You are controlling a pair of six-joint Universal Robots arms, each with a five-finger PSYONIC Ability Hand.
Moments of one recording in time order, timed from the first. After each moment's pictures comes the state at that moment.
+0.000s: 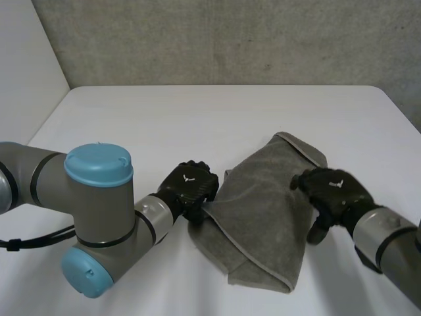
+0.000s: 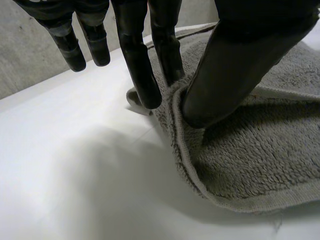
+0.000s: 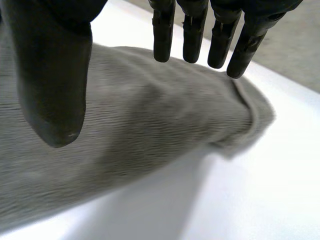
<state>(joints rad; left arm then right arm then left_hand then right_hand) 4.09 -2.12 -1.50 3.23 -1.38 3.30 1.90 -1.46 1.88 0.05 1.41 2.90 1.05 1.05 0.22 0.23 0.88 0.39 0.39 0.22 0.25 0.18</state>
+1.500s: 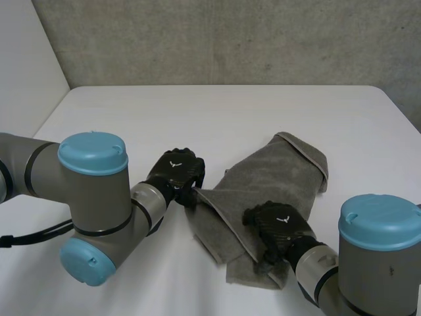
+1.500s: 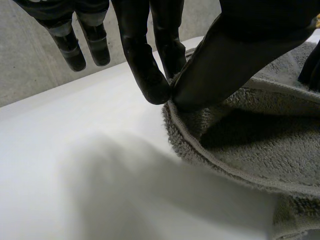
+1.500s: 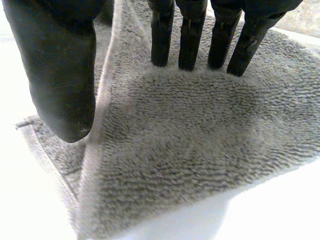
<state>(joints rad) 4.11 -2.12 -1.46 3.23 -1.47 3.20 2.17 -1.24 1.88 -0.13 1.51 3.13 1.29 1.34 0.22 0.23 1.15 0.46 0.49 0.23 0.25 0.28</state>
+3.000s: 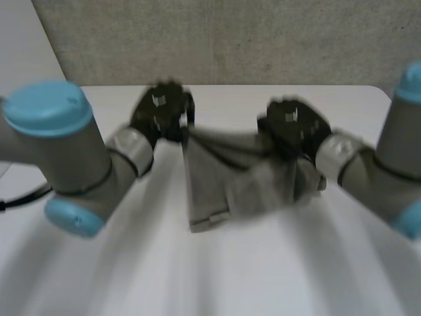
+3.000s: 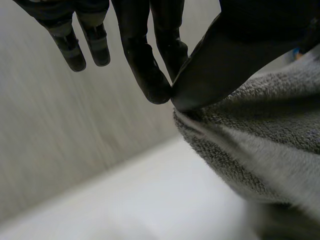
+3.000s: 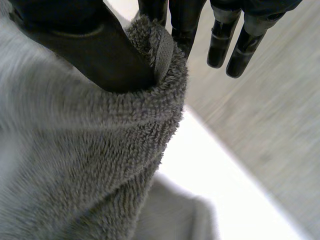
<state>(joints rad) 4.18 -2.03 -1.31 3.34 -1.46 3.17 1.98 -1.17 1.31 0.07 1.24 2.68 1.30 1.34 0.22 0.23 1.16 1.31 1.23 0.23 0.25 1.18</state>
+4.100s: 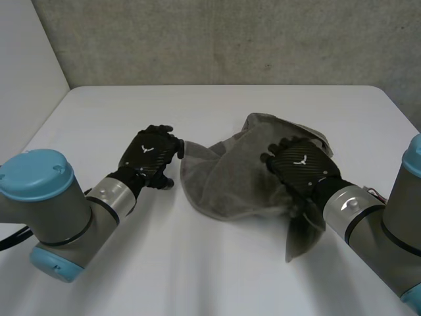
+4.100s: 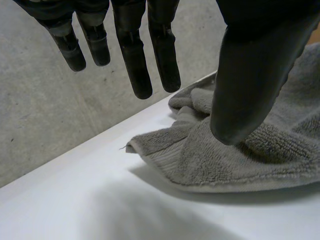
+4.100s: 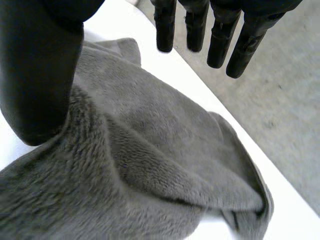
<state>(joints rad) 4.30 -2.01 -1.73 3.63 -1.28 3.29 1.98 -1.35 1.75 -0.12 1.33 2.60 0.70 0.71 0.22 0.23 0.51 0.28 0.27 0.23 0.25 0.06</state>
